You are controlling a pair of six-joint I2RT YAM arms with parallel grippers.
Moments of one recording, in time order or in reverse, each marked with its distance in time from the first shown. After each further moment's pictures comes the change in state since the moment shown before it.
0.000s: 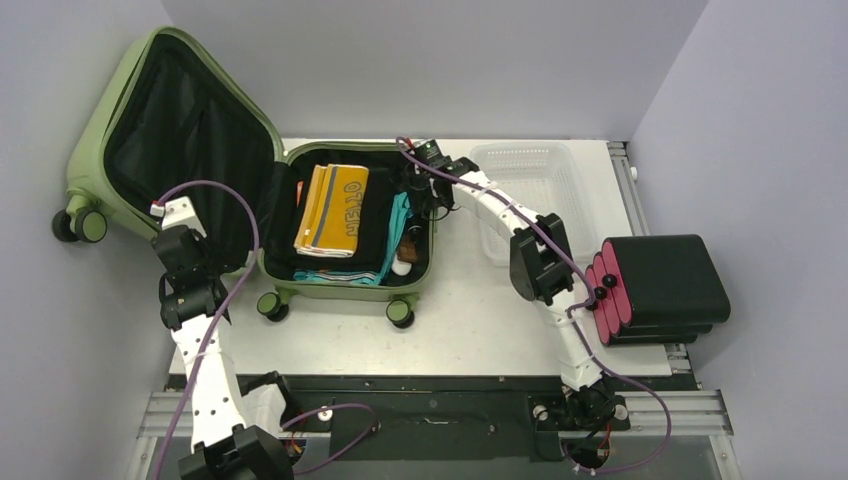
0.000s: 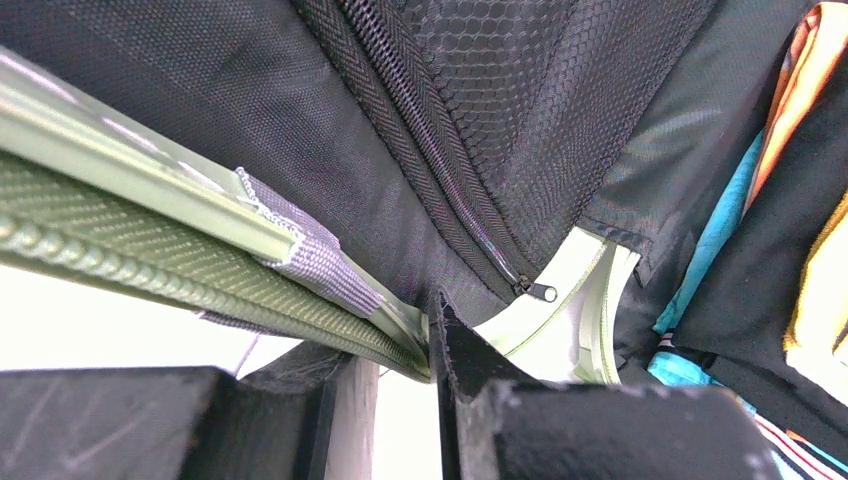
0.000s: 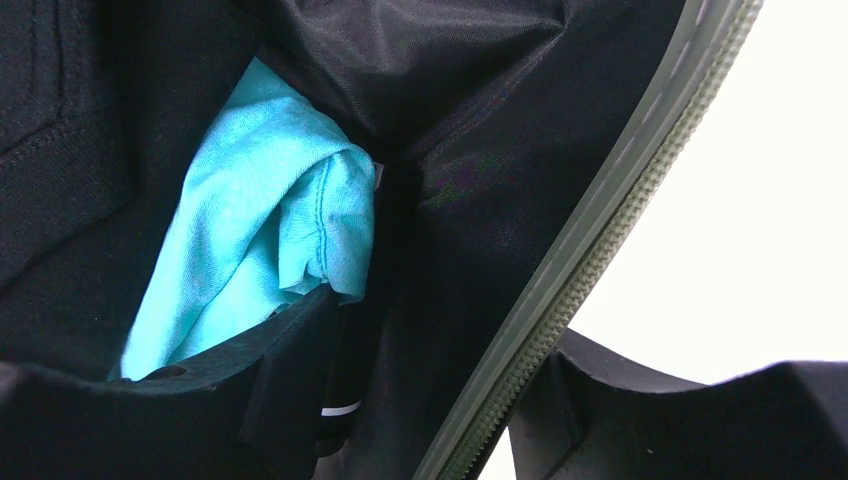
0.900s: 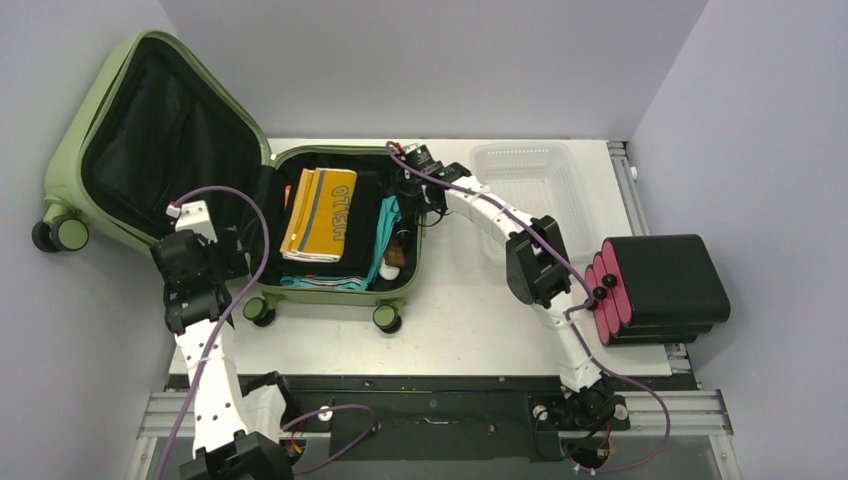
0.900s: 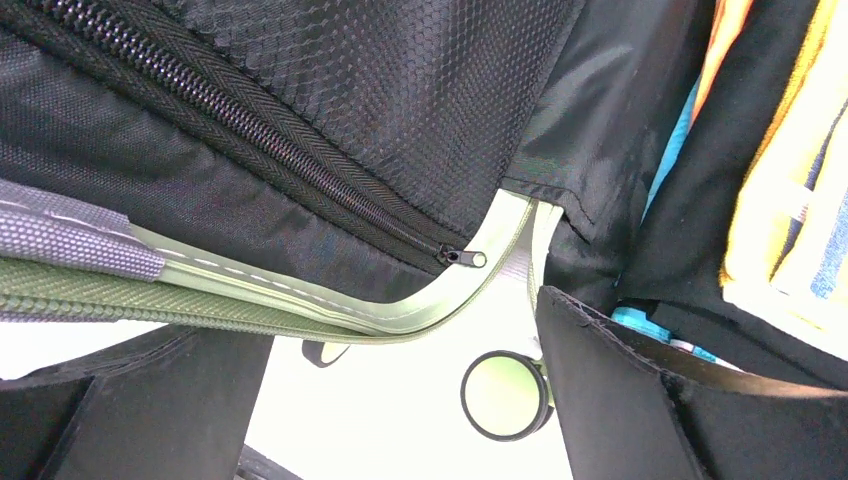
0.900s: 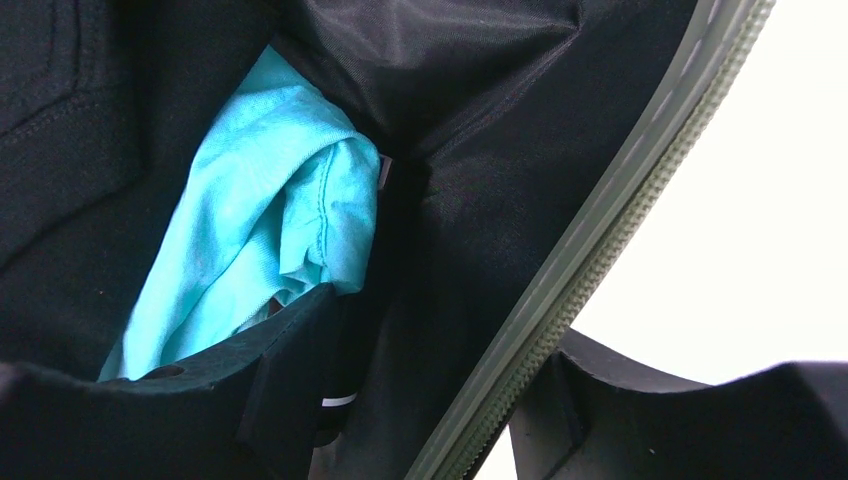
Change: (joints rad) left arm -0.013 -0.029 -0.034 -0.005 0.042 0.100; right arm 0.045 -0.002 -0.013 0.030 -0.024 0.023
